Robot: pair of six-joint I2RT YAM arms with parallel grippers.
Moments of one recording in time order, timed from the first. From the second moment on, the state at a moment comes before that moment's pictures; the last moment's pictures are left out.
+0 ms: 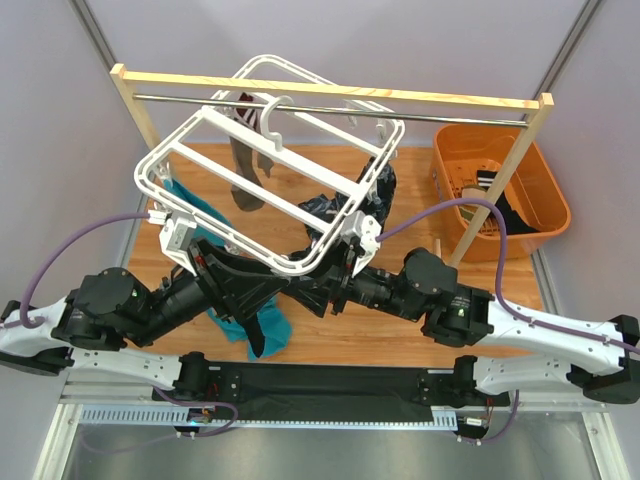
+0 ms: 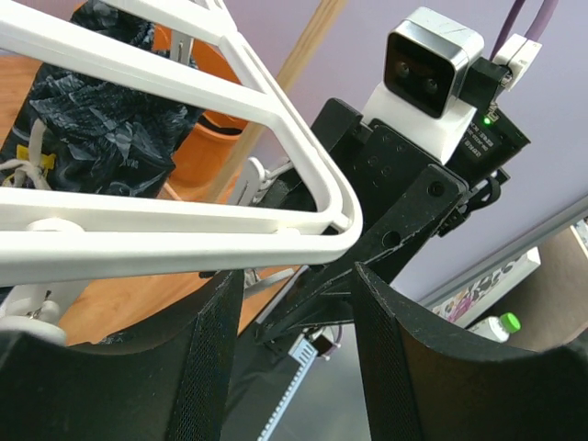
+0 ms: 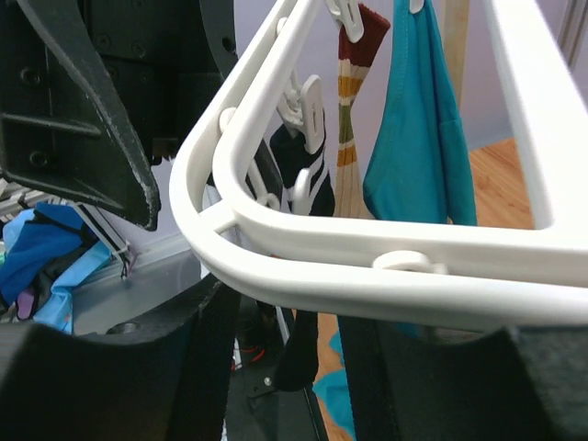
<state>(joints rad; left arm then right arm) -1.64 0.69 1.24 -0.45 -0.64 -0.52 1.33 1.05 1.11 0.07 0.05 0.23</state>
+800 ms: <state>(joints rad) -1.64 0.71 1.26 -0.45 -0.64 -0.53 1.33 1.09 1.03 0.31 0.10 0.30</state>
